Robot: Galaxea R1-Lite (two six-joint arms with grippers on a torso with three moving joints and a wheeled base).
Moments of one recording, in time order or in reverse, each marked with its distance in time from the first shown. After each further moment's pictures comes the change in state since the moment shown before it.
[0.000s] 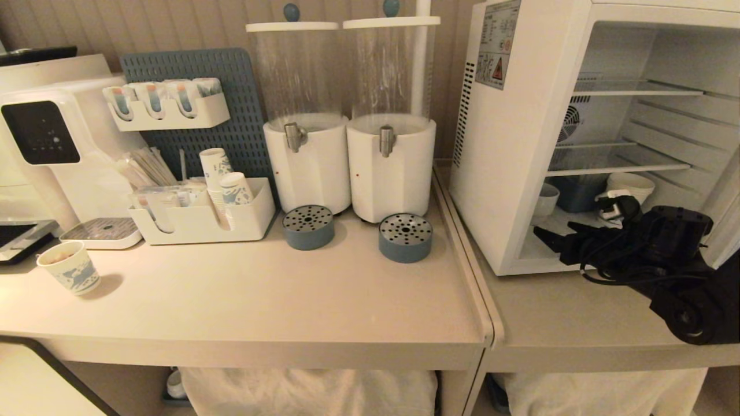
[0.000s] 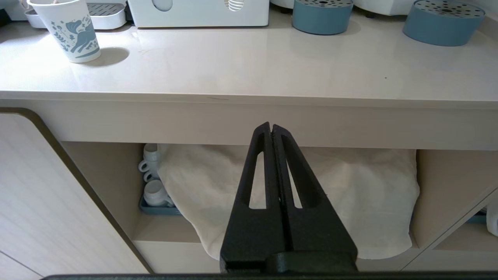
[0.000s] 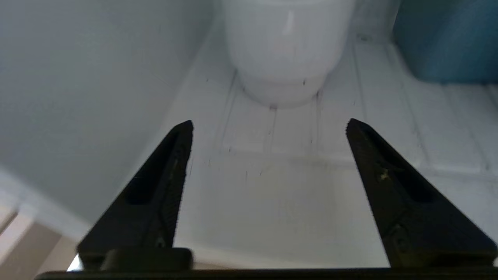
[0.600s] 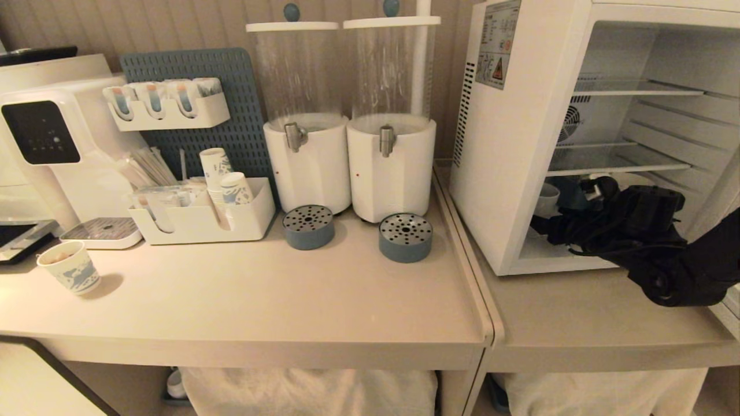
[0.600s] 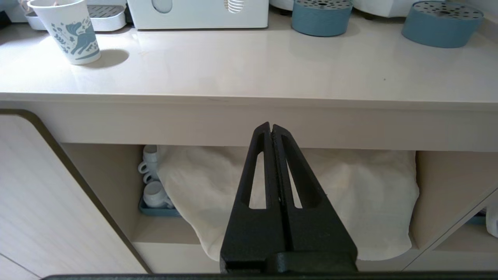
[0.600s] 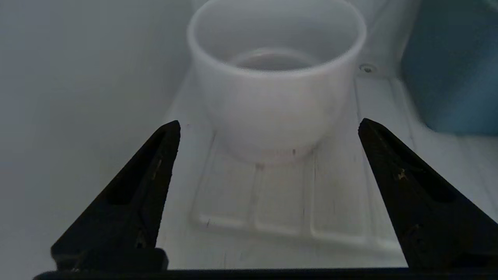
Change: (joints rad) left arm 0.000 0.000 0.001 -0.006 0.000 0.000; right arm 0.000 0.076 -0.255 0.189 0.005 0.002
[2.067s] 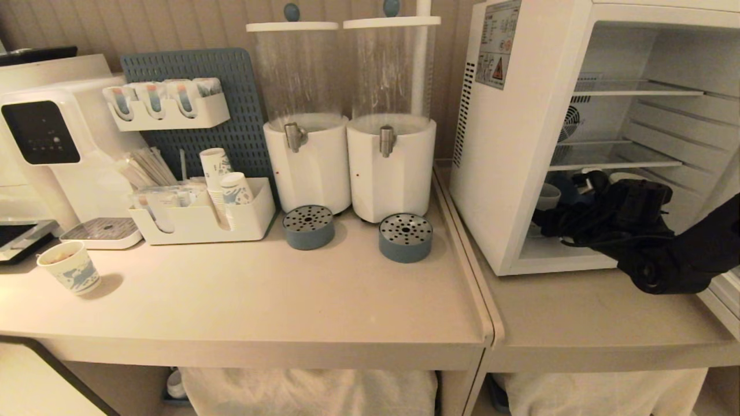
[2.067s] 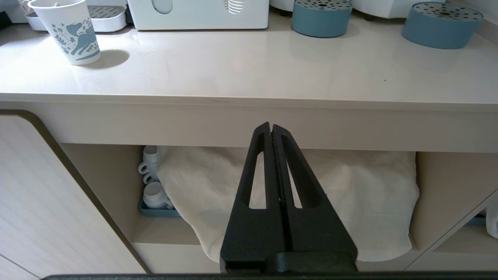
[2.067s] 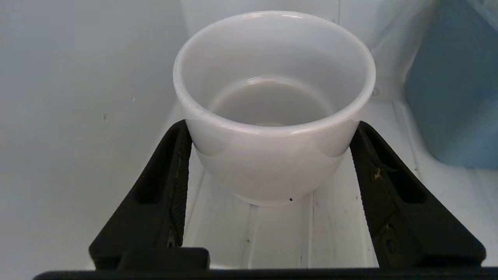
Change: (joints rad) left arm 0.000 0.000 0.002 -0.004 0.000 -0.001; right arm 0.001 0.046 -0.101 0.058 -0.001 0.000
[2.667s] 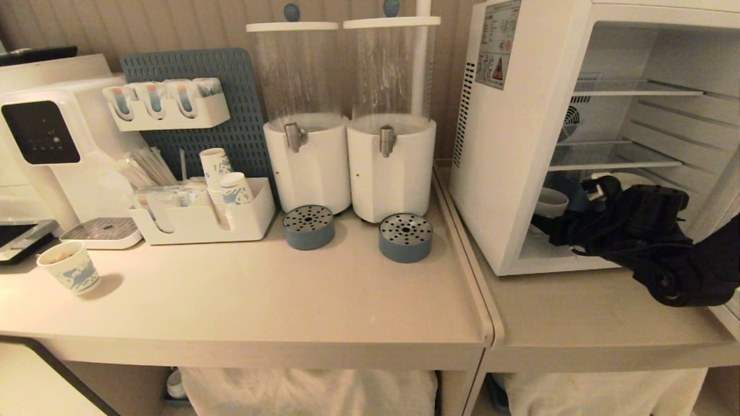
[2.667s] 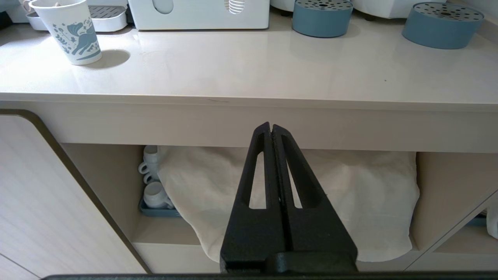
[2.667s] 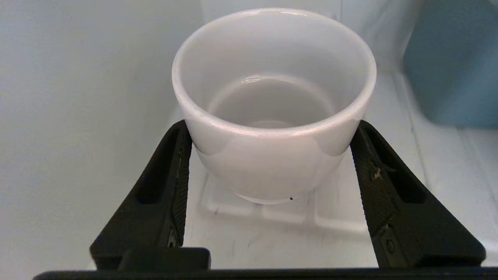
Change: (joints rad) left arm 0.000 0.000 0.000 0.000 0.000 0.000; right arm 0.001 -0.079 0.136 -0.006 0.011 -0.002
